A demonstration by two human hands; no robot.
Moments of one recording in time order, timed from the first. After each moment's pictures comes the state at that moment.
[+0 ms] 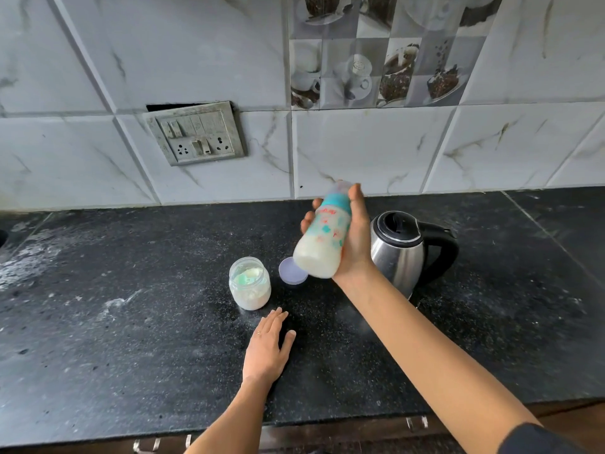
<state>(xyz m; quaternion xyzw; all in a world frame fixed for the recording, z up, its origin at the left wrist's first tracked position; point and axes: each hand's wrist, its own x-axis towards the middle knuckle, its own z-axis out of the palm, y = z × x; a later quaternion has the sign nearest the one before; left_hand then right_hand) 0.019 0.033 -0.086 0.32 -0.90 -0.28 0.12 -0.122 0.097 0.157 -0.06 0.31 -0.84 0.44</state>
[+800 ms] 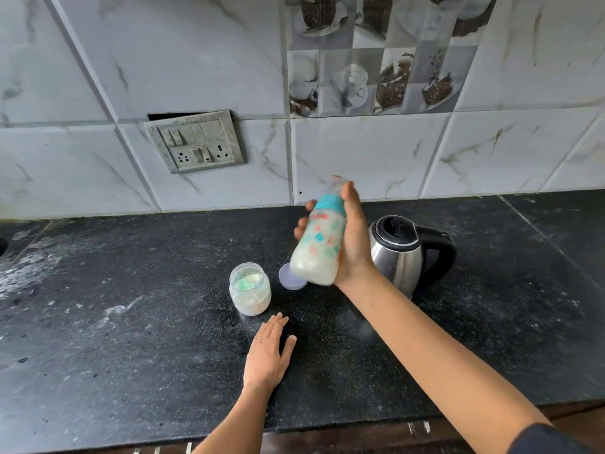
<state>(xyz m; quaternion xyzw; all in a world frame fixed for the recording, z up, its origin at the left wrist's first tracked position) 0.020 0.032 -0.091 0.31 -0.90 -0.28 0.12 -0.117 0.099 0.165 -0.12 0.33 -0.84 0.41</state>
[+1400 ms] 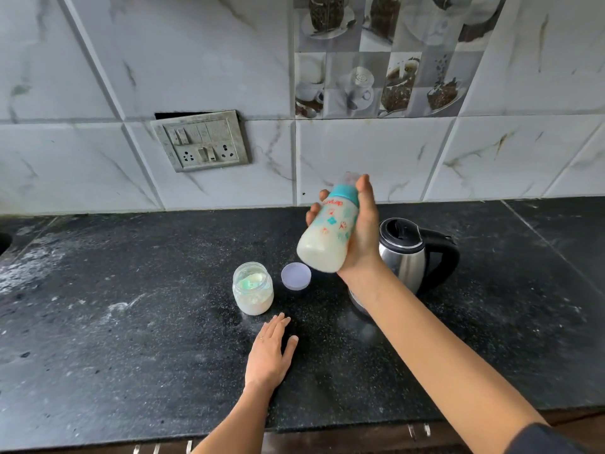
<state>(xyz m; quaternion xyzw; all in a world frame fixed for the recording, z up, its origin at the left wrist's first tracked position) 0.021 0.032 -0.089 0.31 -0.90 -0.28 0.12 -0.113 0.102 0.185 -0.09 0.29 -0.85 0.42</state>
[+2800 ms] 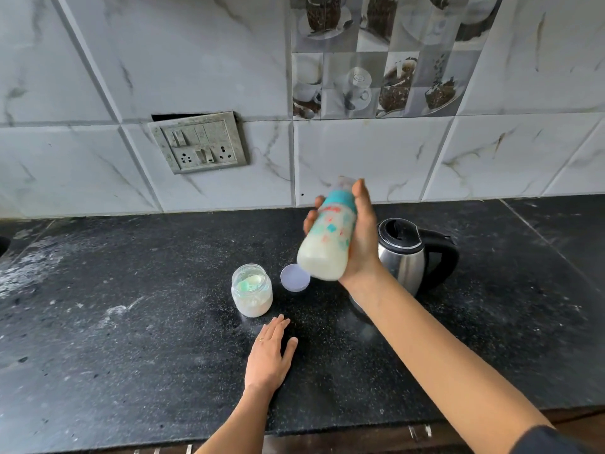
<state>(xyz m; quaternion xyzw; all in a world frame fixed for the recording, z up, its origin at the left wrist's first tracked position) 0.020 0.032 -0.086 0.32 -0.90 -0.28 0.12 -0.116 0.103 0.179 -0.08 0.28 -0.84 0.45</state>
